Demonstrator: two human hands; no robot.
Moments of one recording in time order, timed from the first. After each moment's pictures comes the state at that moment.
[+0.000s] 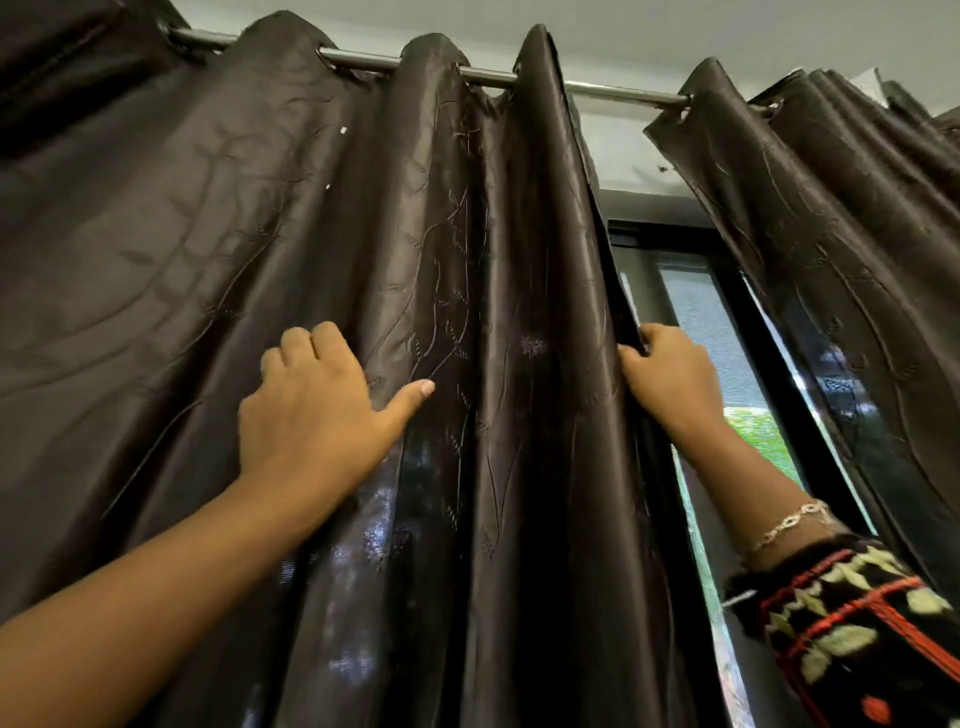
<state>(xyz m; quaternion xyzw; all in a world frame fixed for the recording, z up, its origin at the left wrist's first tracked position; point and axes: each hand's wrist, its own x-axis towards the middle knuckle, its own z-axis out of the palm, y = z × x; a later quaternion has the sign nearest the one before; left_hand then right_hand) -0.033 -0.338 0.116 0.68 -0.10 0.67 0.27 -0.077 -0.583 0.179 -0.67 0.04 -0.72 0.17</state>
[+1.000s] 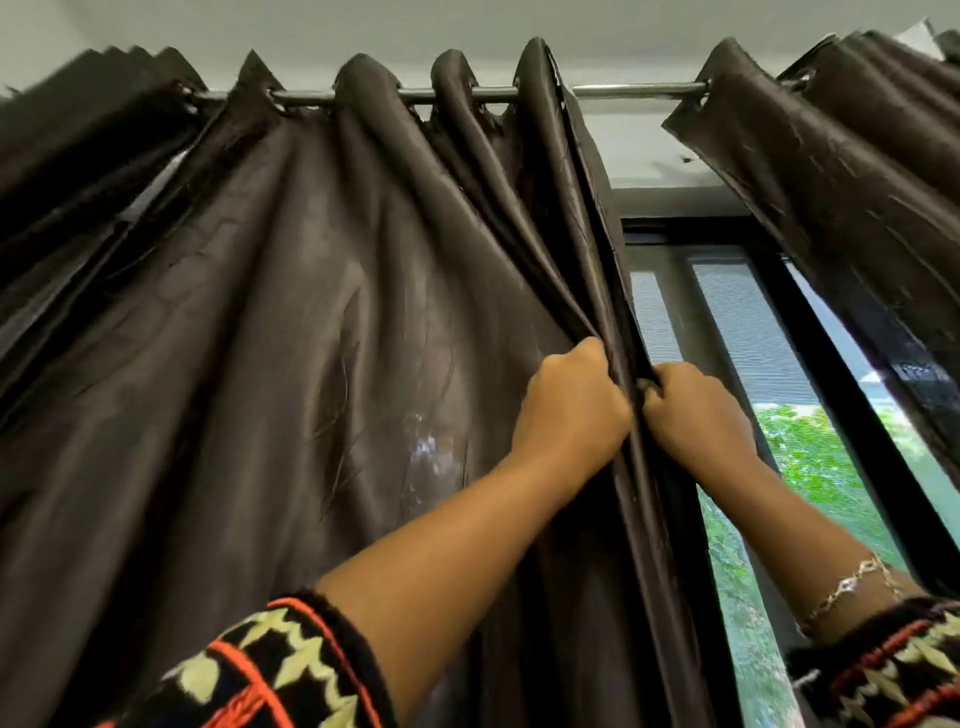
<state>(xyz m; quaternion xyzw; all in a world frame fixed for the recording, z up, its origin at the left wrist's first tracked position) -0.072 -0.481 0.148 0.64 -0.40 0.57 0.33 -0.072 -0.606 0.161 -0.72 0.03 -0.69 0.12</state>
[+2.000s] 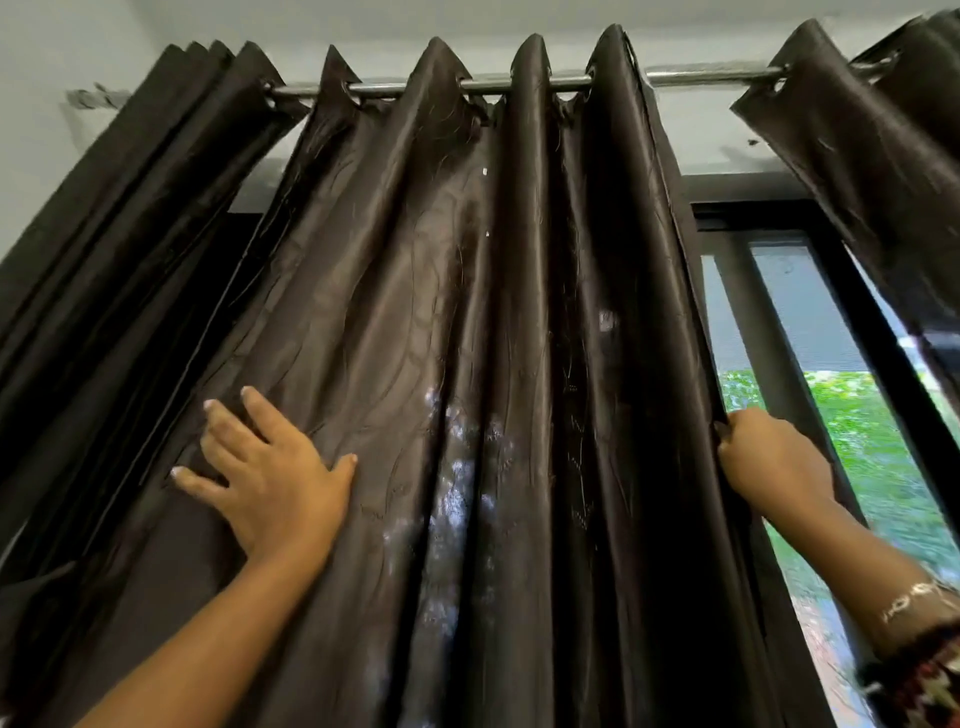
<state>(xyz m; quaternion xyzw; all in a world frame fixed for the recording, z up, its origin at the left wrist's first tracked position) -0.021 -0.211 0.076 0.70 0.08 0.62 0.35 -0.086 -0.540 0.116 -0.76 0.17 -0.62 0.12</state>
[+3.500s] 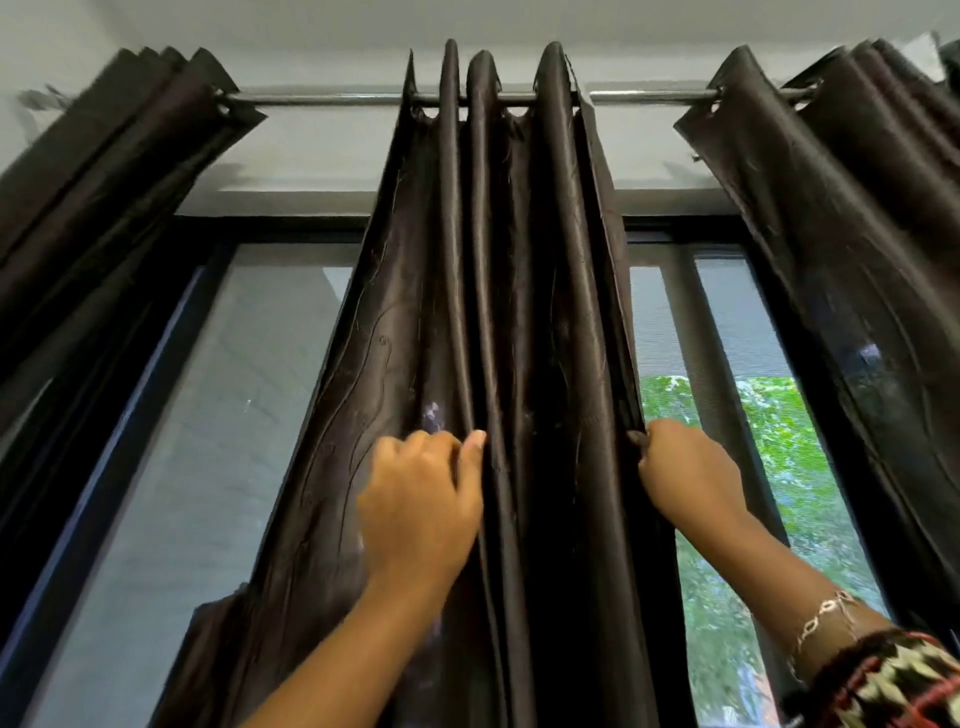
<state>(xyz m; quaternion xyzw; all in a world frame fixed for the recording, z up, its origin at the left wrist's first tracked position) -0.083 -0.362 0.062 0.59 -0.19 0.72 0.30 -0.109 -0.567 0.110 -0.77 0.09 -0.62 0.08</state>
